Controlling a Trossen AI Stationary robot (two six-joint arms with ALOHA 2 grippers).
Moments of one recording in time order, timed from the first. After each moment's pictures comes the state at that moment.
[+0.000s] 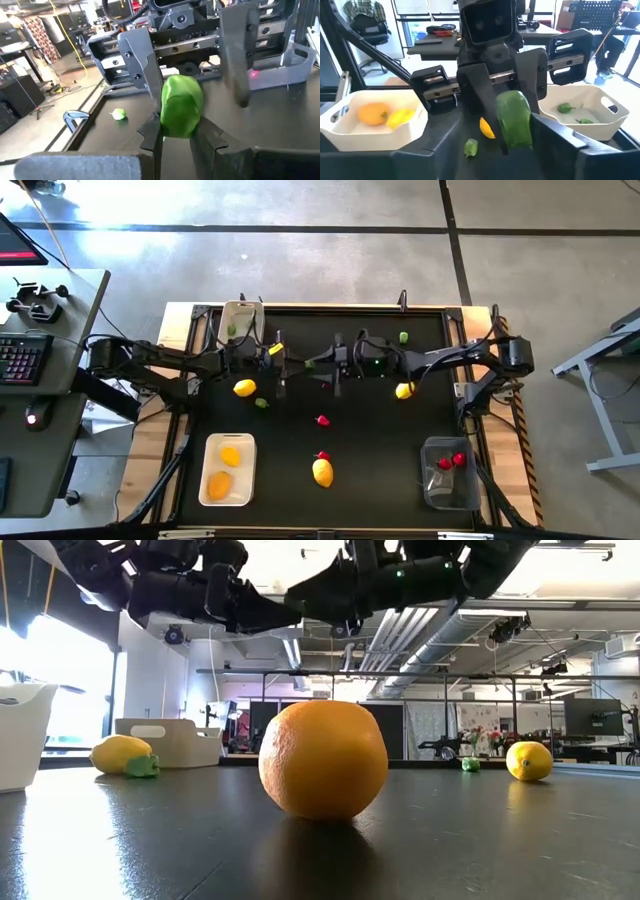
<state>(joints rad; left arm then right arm) 0.18 1.34 0.55 0.67 0.11 0.27 -0.11 1.63 0.94 0.57 -0.10 -0.02</state>
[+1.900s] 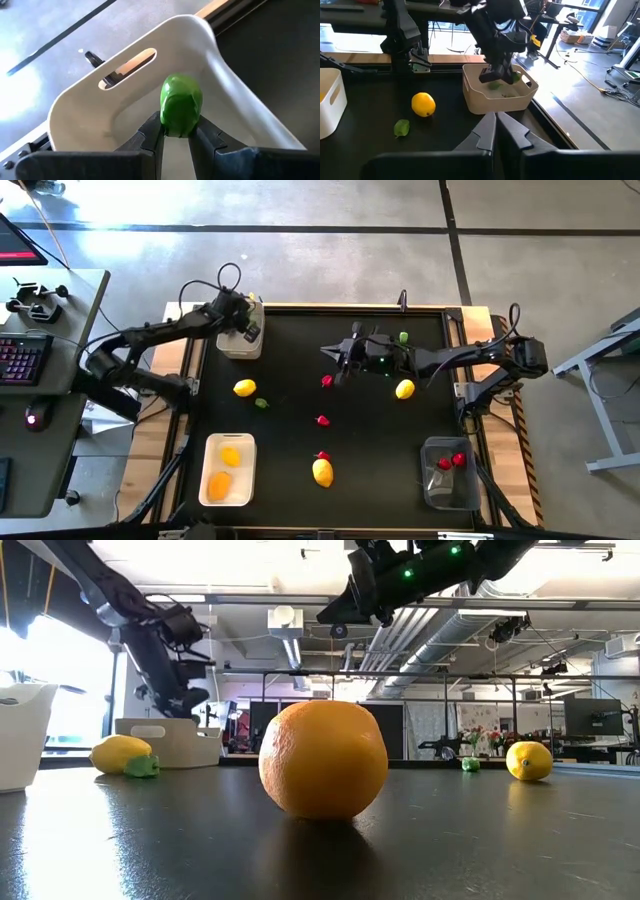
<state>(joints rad) 0.91 1.34 0.66 -0.18 -0.22 0.11 -0.10 1.53 0.94 0.35 0.24 -0.11</state>
